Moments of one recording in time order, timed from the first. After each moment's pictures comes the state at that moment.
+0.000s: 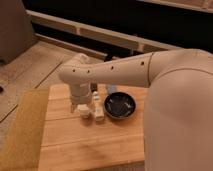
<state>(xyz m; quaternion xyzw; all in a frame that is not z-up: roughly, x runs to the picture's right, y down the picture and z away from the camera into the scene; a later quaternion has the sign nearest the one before) -0.108 0.103 0.703 -0.26 0.23 0.64 0.68</state>
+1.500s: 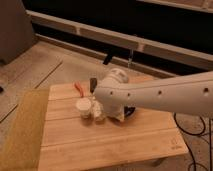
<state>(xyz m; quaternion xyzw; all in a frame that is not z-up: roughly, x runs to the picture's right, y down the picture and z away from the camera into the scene) 0.067 0.145 0.673 -0.15 0.22 0.74 0.62</state>
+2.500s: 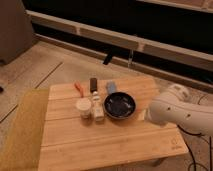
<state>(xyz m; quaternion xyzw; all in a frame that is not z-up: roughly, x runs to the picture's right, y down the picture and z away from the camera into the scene) 0.238 0.155 0.680 -0.11 0.19 0.78 0.58</state>
